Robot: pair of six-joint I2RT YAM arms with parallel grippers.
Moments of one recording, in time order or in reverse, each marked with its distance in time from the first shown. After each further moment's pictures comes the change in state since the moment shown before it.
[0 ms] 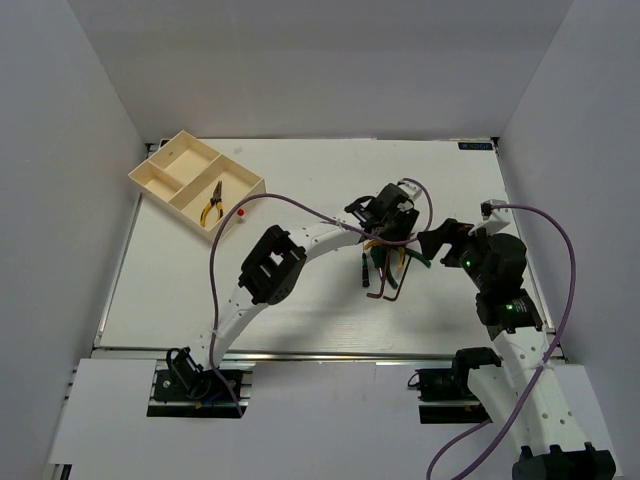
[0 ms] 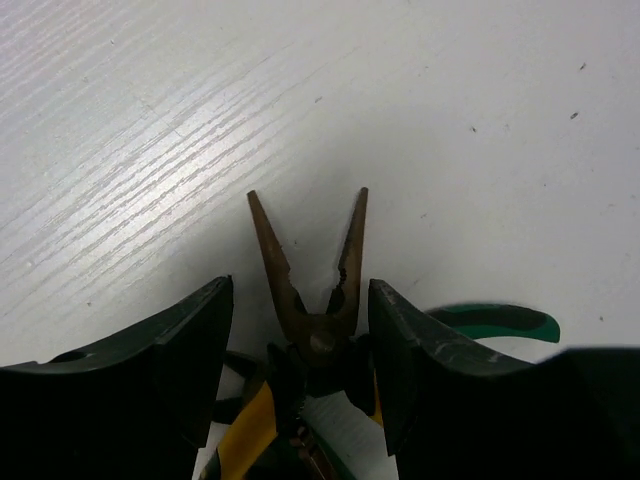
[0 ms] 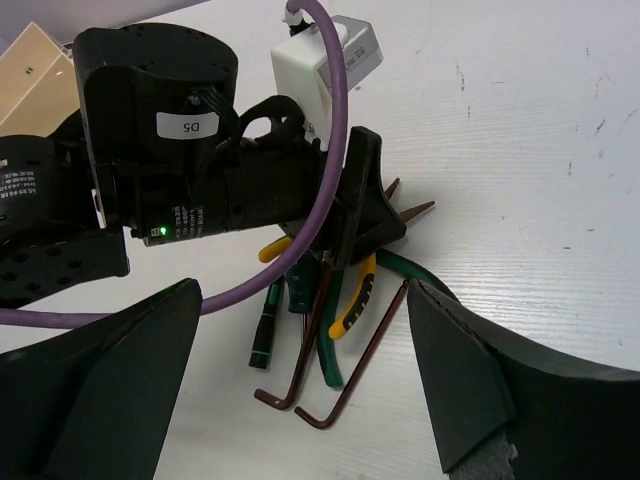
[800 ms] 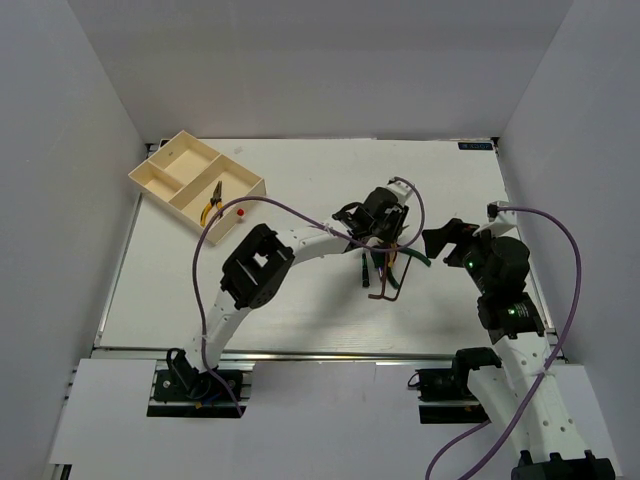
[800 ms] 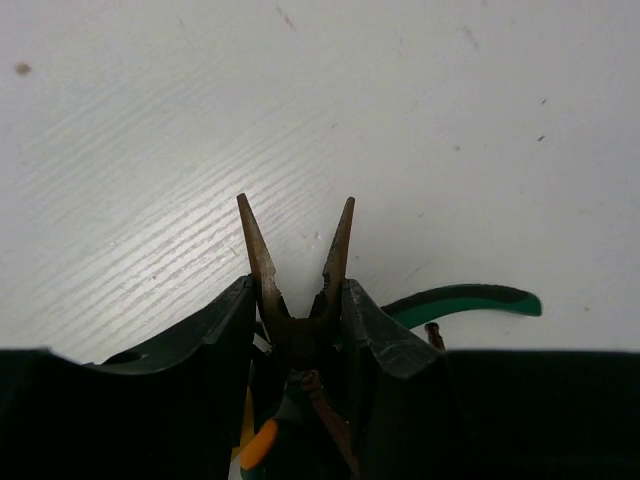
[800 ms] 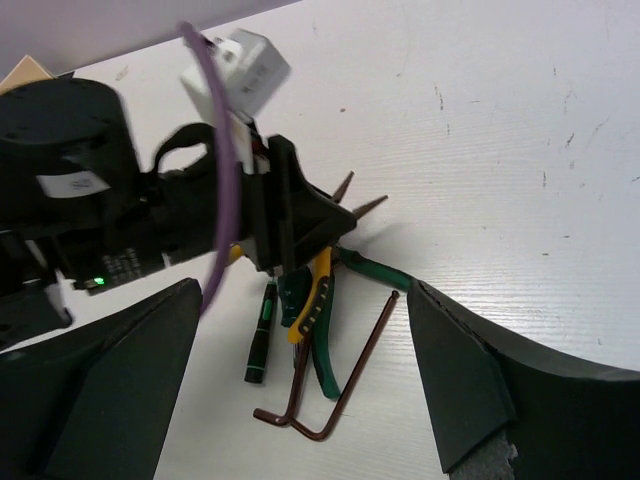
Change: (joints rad) left arm -0.010 -0.180 -0.317 0.298 -0.074 0.048; right arm 0.000 -0.039 -0.001 -0.002 0.053 0.010
